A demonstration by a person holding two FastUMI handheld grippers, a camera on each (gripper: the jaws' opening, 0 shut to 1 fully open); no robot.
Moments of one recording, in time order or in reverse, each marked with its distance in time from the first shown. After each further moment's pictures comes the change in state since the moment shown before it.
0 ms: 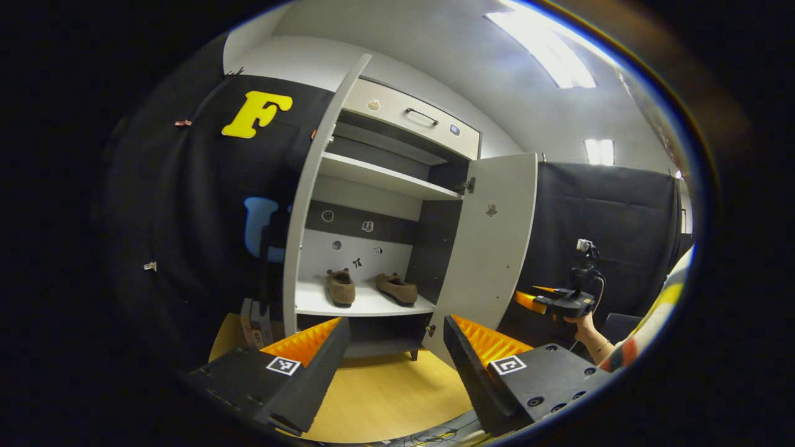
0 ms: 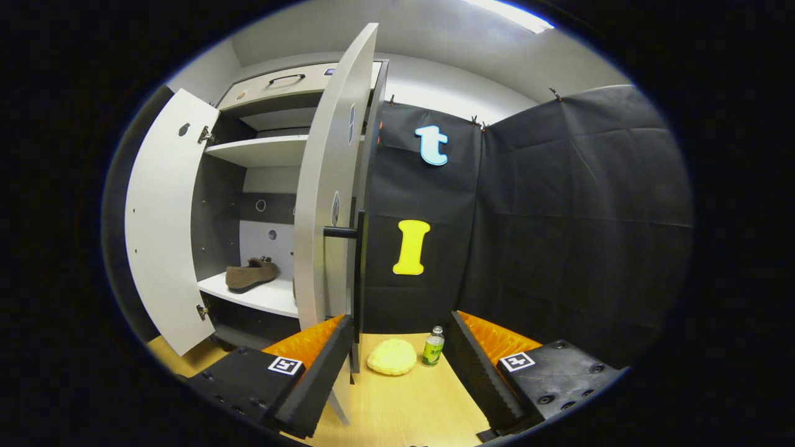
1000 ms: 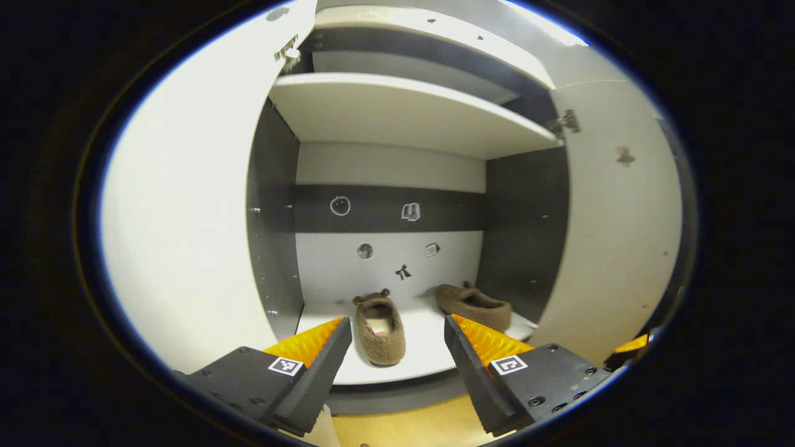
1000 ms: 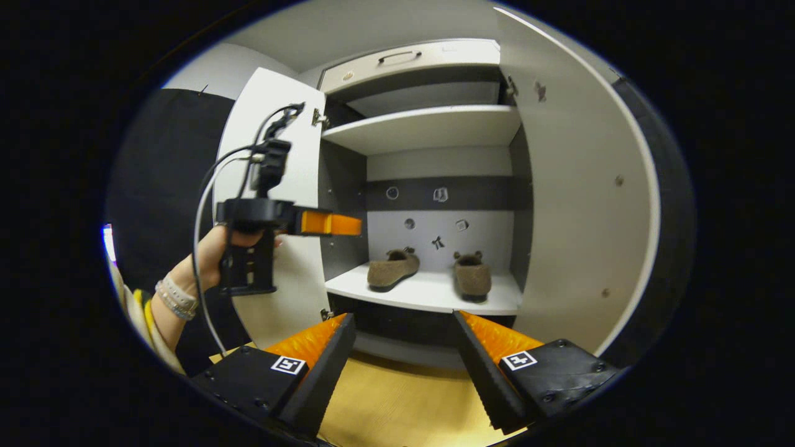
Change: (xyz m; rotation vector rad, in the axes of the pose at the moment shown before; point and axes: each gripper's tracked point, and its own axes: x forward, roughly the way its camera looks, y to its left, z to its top) left arm 0.286 0.060 -0.014 0.180 0.094 0.141; right arm -0.021 0.240 -0.031 0.081 0.016 0.389
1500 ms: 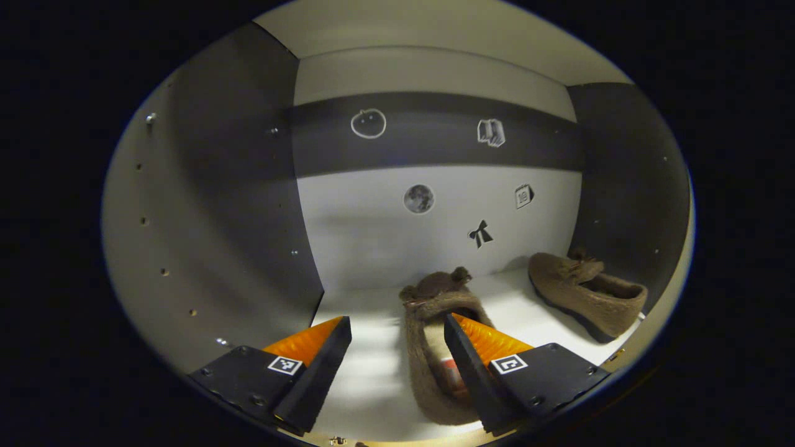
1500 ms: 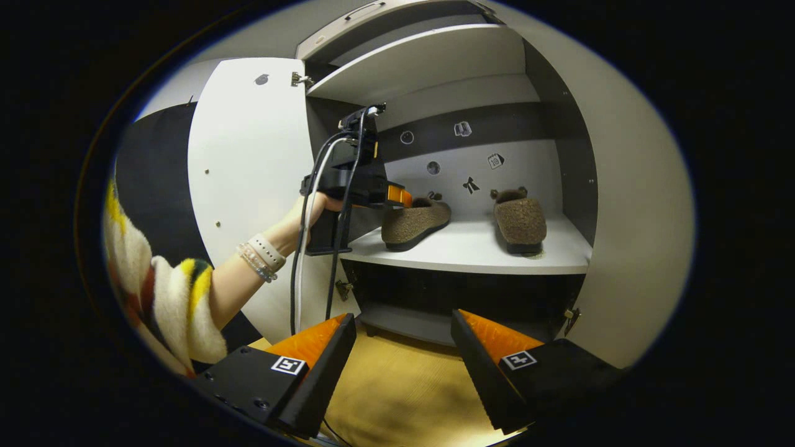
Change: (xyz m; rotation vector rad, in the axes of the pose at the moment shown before) left arm 0.198 0.104 -0.065 0.029 0.195 0.249; right arm 0.089 0.015 -0.109 0.118 0.235 0.237
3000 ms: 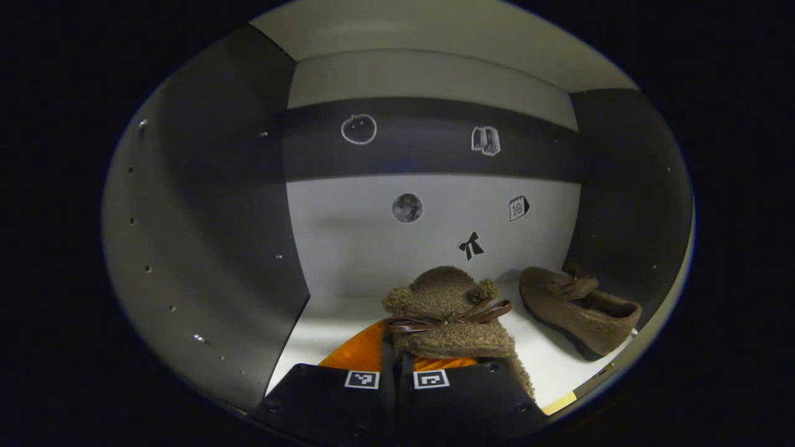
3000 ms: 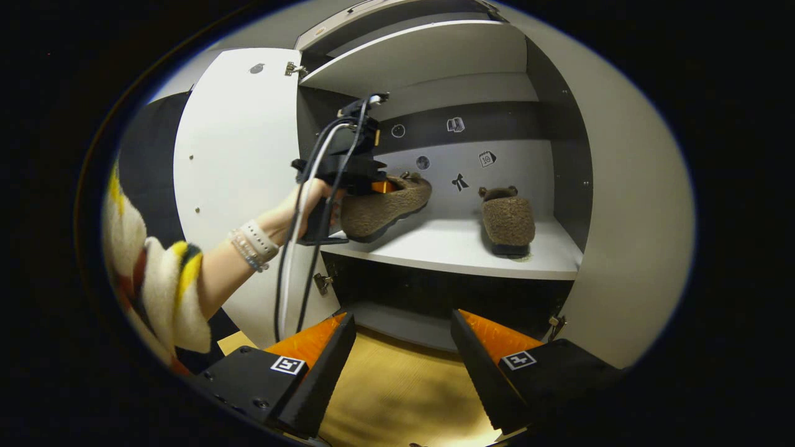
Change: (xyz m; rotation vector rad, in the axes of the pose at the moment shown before) left arm 0.056 -0.021 -0.008 -0.010 0.050 0.002; right arm 0.023 -0.036 -0.012 -0.032 0.039 -0.021
